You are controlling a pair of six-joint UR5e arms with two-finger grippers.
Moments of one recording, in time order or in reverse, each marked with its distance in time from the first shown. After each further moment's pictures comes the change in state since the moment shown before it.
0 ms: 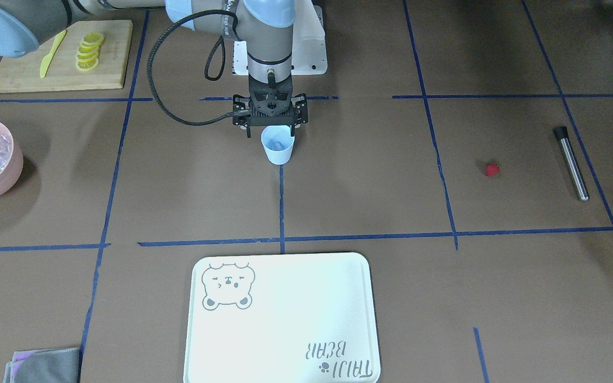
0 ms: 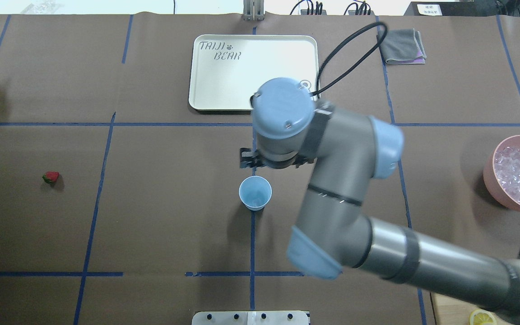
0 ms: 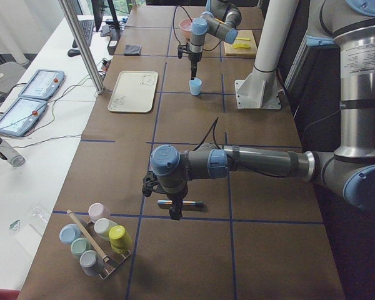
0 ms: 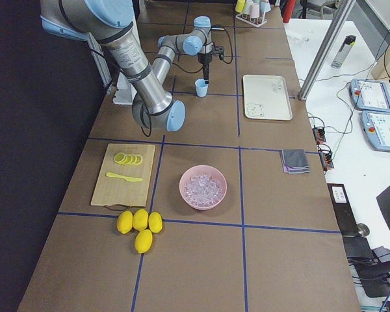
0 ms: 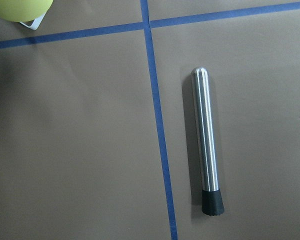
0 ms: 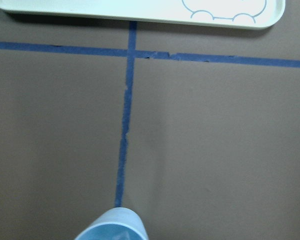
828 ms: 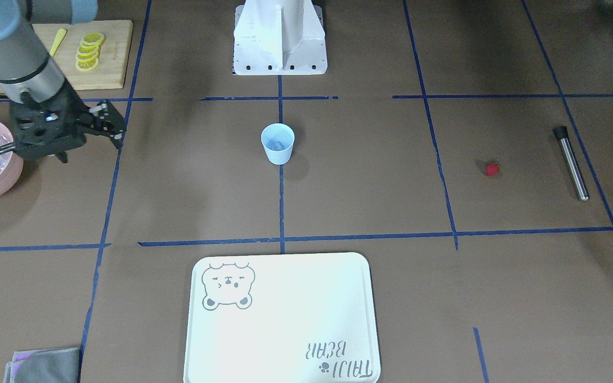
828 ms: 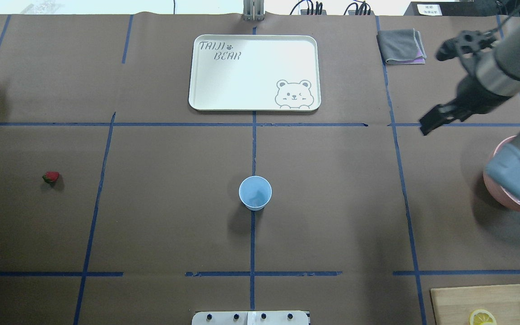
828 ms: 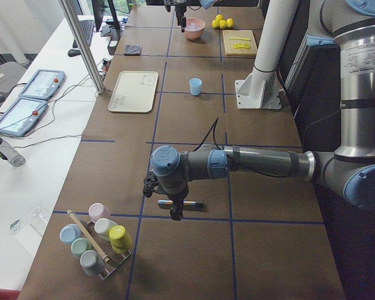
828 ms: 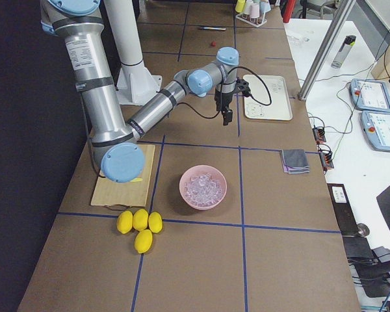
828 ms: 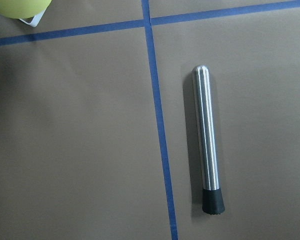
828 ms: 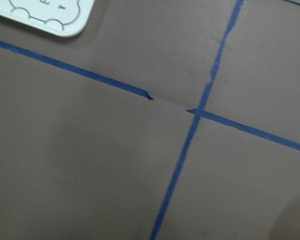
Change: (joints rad) left arm 0.008 0.001 0.003 0.000 -0.001 0.000; right arm 0.480 -0.531 0.218 0.084 0.362 -0.743
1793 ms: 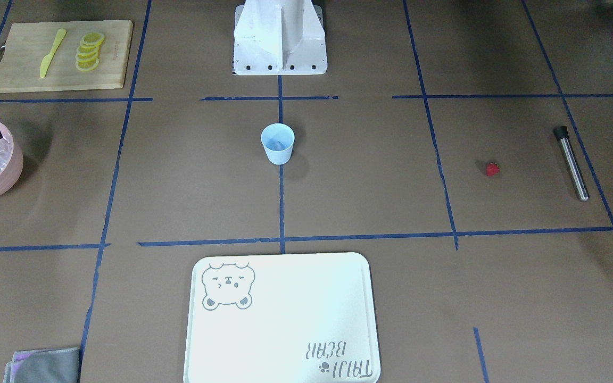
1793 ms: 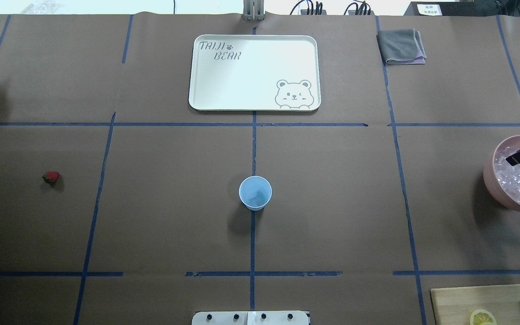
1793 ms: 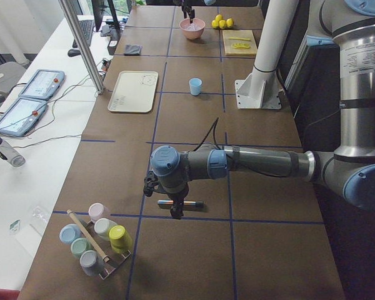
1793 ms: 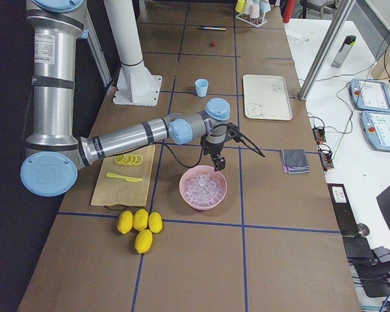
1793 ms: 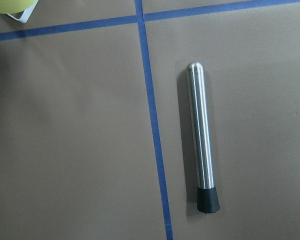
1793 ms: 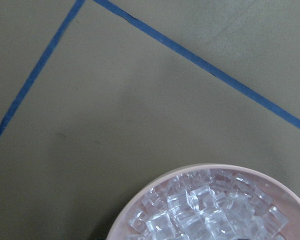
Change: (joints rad) left arm 0.006 0.001 -0.001 0.000 -0.013 0.000; right arm 0.143 -0.307 -0.120 0.272 0.066 -0.373
